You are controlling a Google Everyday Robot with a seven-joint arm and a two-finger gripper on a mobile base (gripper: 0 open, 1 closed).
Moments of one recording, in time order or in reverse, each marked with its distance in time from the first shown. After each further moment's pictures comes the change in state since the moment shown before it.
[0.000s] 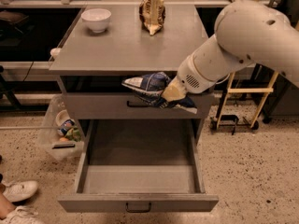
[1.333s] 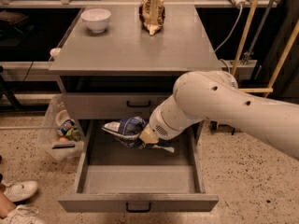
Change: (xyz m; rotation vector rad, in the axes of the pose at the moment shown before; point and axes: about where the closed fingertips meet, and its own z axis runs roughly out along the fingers) arm 0.040 0.089 0.100 -0.072 0.052 0.006
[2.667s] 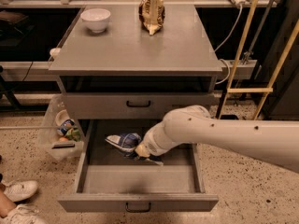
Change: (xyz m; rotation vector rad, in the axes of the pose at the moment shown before) arm 0.031 -0.015 0.132 -0.029 -0.035 0.111
